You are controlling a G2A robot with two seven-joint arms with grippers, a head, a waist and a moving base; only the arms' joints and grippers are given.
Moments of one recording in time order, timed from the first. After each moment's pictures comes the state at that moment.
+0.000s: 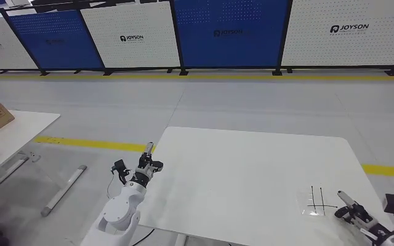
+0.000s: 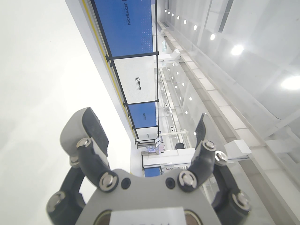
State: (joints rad) left arm 1.73 -1.15 -1.60 -1.80 -0.42 0.00 0.00; right arm -1.60 -1.05 1.78 -1.40 0.16 -0.22 0.85
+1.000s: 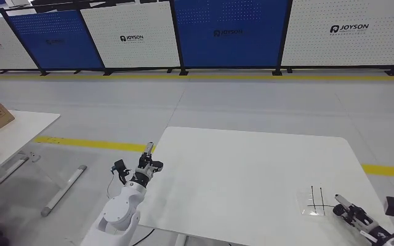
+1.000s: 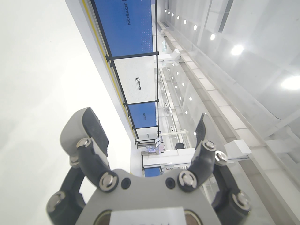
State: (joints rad) left arm 1.73 -1.15 -1.60 -1.80 -0.42 0.00 0.00; right arm -1.62 -1.04 1.77 -1.39 0.14 -0.24 0.82
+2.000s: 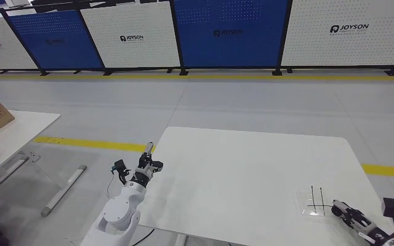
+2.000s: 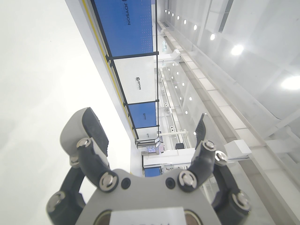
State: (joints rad) left arm 1.73 -1.15 -1.60 -1.80 -0.42 0.00 0.00; right arm -1.62 -1.03 1.75 -1.38 0.13 -0.24 0.82
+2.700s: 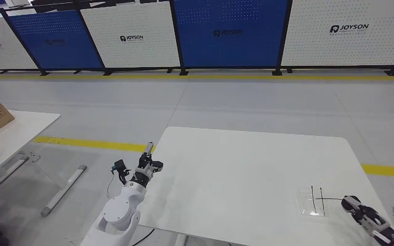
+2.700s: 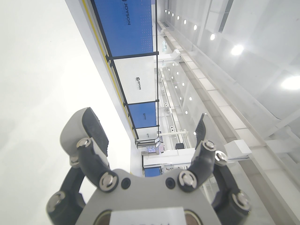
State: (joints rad) left arm 1.73 -1.15 -1.60 -1.80 -0.42 0.00 0.00; right arm -1.63 -1.03 1.81 -1.36 0.43 -0.26 0.87
